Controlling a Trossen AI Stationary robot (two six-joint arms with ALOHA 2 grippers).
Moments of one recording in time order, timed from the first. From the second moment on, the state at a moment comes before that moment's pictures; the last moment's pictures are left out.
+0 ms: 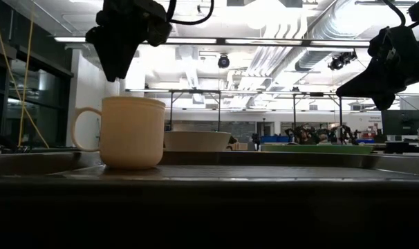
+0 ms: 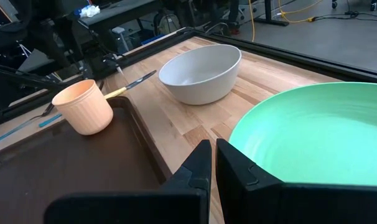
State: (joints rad) left arm -0.08 1.67 1.48 -1.36 -0.05 -0.85; right arm 0.00 0.03 0.12 -0.37 0.36 0.42
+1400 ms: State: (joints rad) left arm 0.13 1.61 1.47 -1.49 -0.19 -1.16; right arm 0.00 0.03 0.12 -0.35 0.39 0.42
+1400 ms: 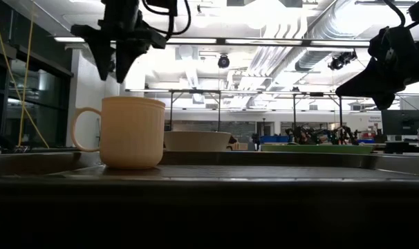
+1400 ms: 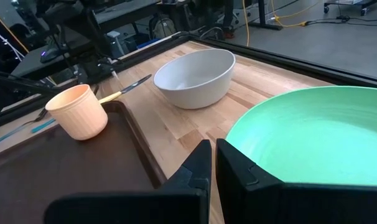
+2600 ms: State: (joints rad) left arm 0.55 1.61 1.47 -1.14 -0.17 -0.67; right arm 0.00 0.03 0.12 -0.35 0.55 0.47
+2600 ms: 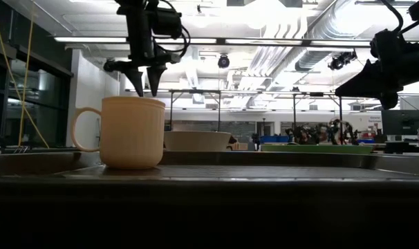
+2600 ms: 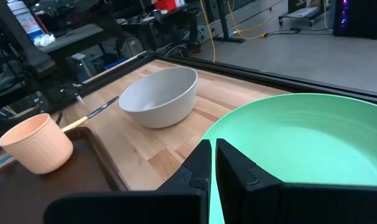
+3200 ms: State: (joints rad) left arm 0.66 1.61 1.47 -1.13 -0.12 -0.51; right arm 0.00 0.03 0.12 -0.35 0.58 0.59
